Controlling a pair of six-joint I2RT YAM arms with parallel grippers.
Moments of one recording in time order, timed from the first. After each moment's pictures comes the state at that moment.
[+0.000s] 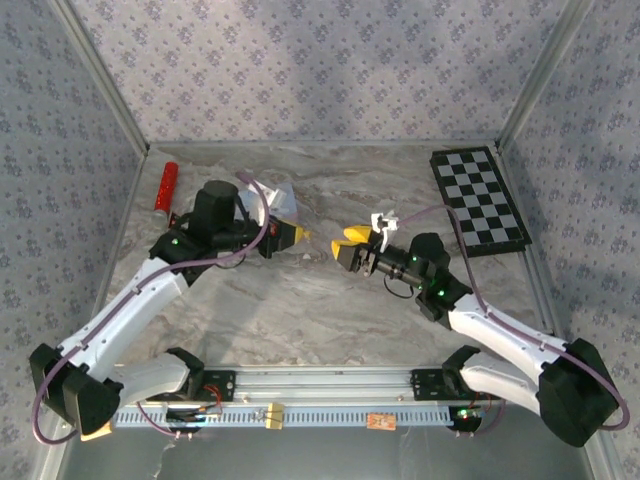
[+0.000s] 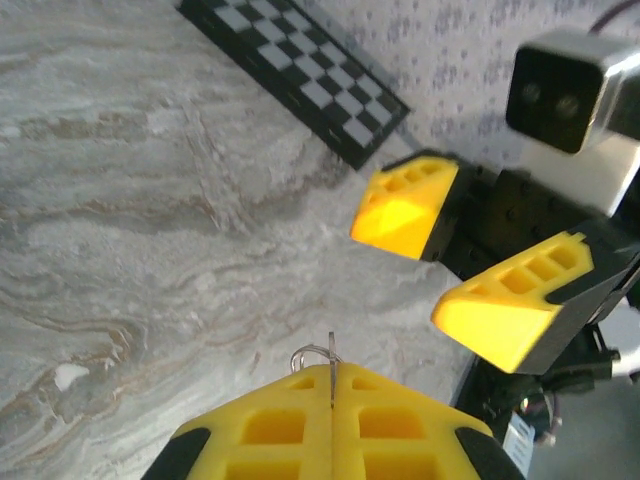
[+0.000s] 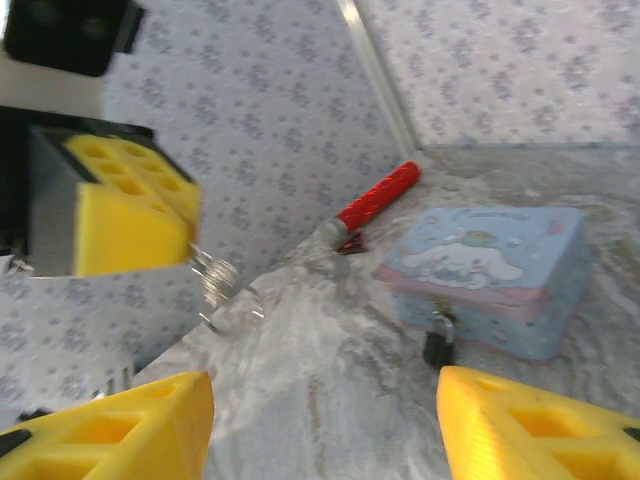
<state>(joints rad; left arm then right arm) -0.59 1.13 1.08 -0.48 0.55 -0.27 0.63 1.02 0.50 0.50 -0.44 0.44</state>
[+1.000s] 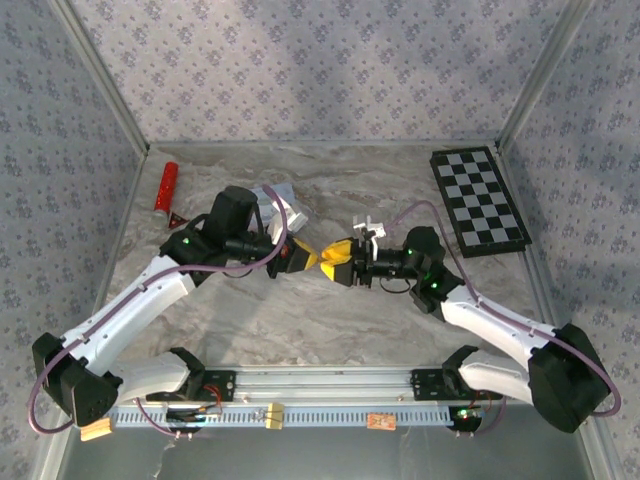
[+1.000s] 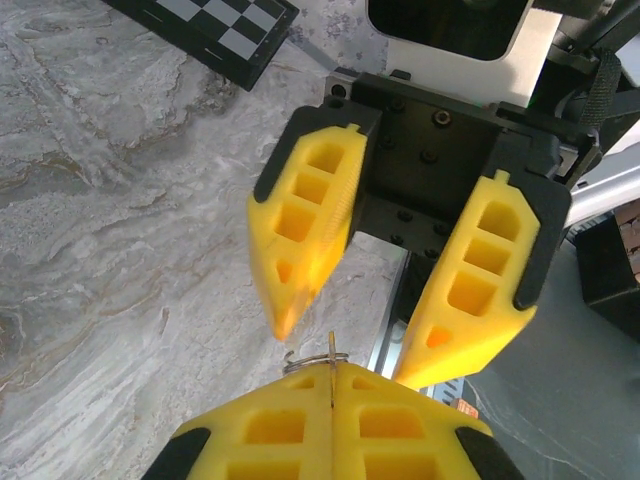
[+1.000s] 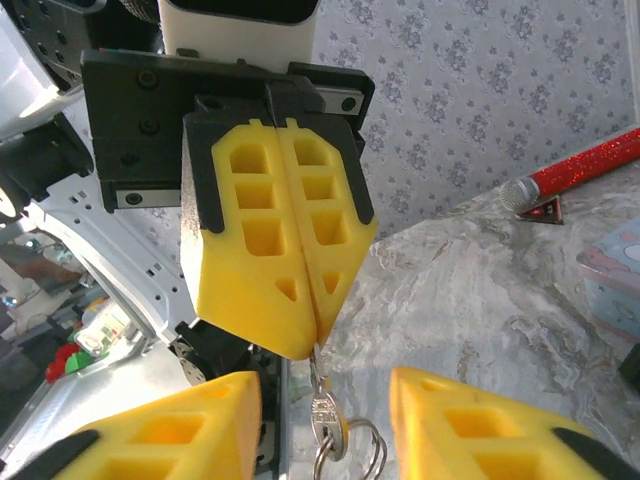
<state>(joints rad) -0.68 1.15 1.11 -0.59 0.70 -0.13 0.63 1.11 0.55 0.59 -0.85 0.42</state>
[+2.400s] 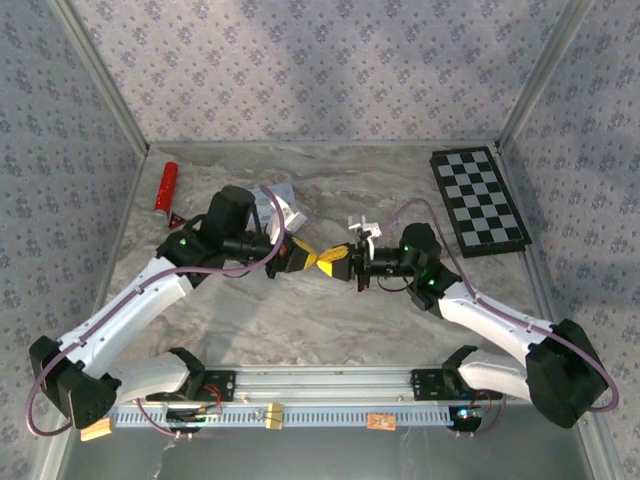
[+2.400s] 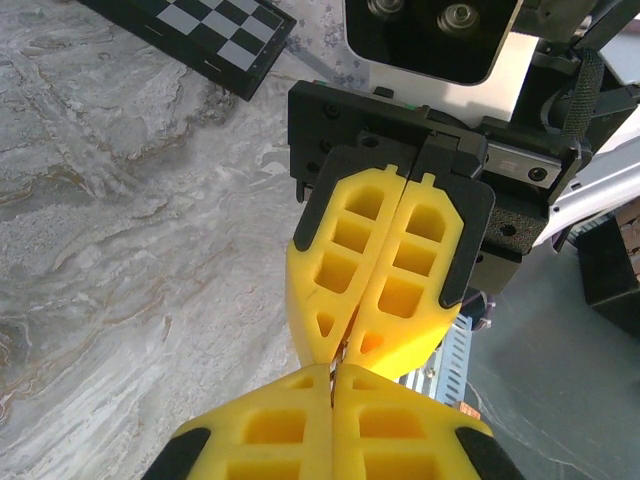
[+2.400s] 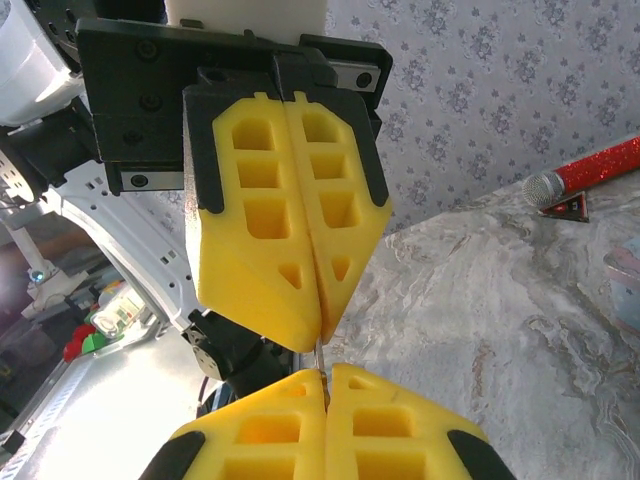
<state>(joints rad) -0.68 1.14 1.12 -0.59 0.69 -0.12 0.64 1.14 0.58 0.57 -0.89 0.39</state>
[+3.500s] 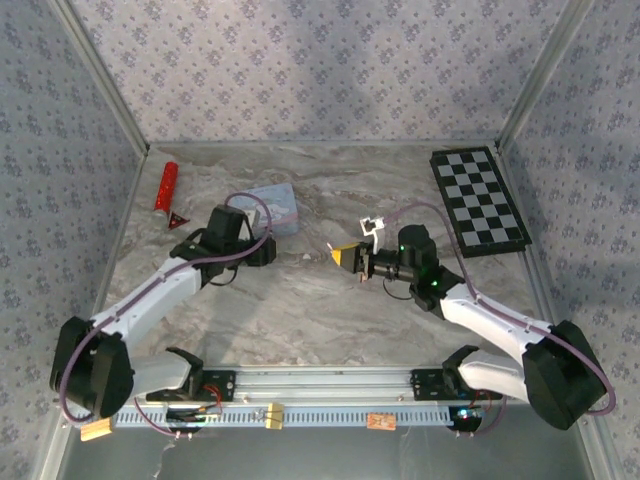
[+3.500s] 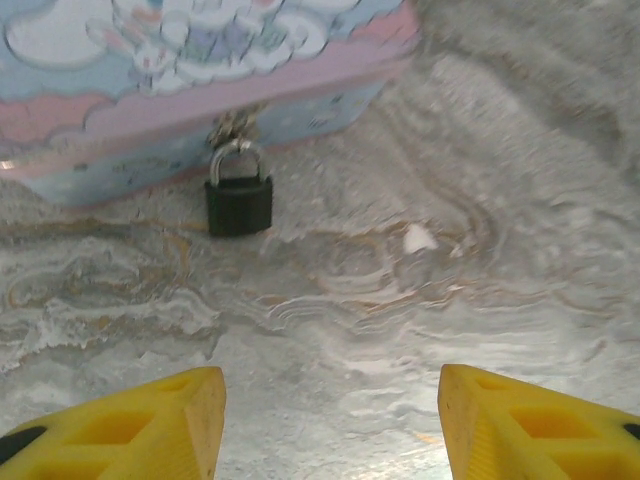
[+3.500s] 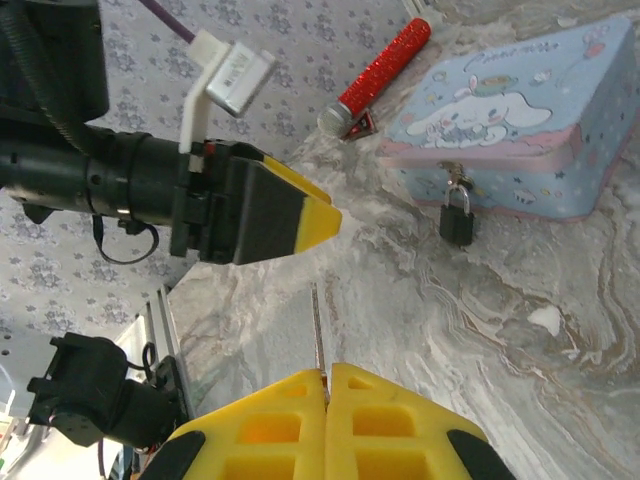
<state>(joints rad) -0.46 1.23 0.80 -0.43 0.09 -0.39 0.59 1.13 0.53 0.34 -0.56 0.51</state>
